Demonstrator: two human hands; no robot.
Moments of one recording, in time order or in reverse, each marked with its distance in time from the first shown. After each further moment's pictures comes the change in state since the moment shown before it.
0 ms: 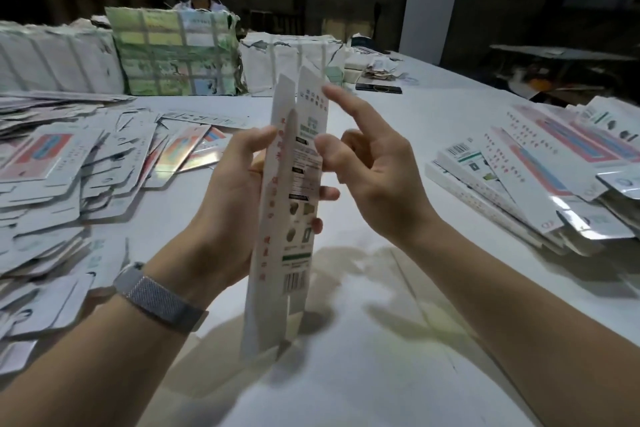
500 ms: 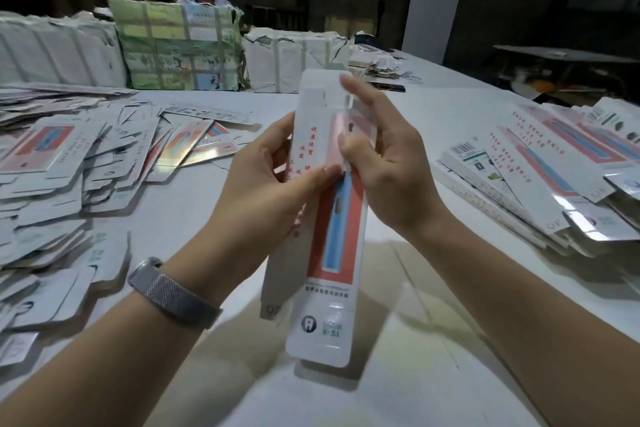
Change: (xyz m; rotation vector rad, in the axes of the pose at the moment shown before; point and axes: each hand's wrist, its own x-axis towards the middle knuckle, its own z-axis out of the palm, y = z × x) left_hand 0.007 -0.012 0.005 0.230 0.159 0.268; right_hand 0.004 -0.001 -0.004 -0.059 0.024 0.060
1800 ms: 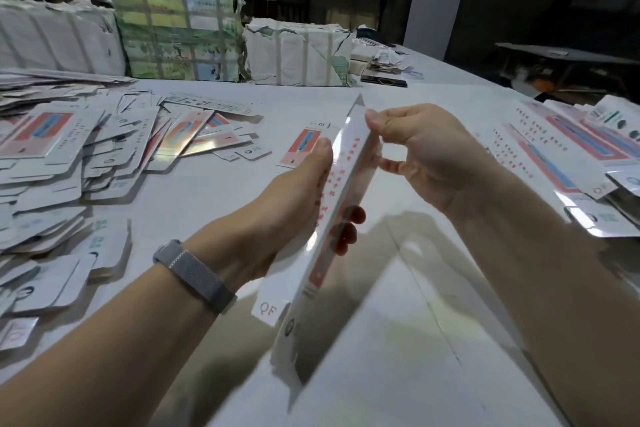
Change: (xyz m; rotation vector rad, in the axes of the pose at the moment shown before) left_hand -0.003 0.003 0.008 -0.107 -0.282 -0.531; right_hand 0.021 -0.021 -0.029 0.158 -0.016 0.651
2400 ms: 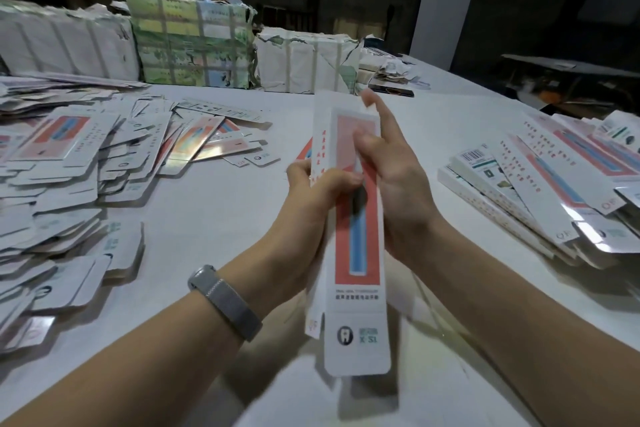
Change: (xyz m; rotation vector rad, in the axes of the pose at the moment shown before) left_hand 0.001 -0.016 0.018 -0.222 0.186 0.212; right_hand -0.009 0.037 0.042 0.403 -0.174 -0.269
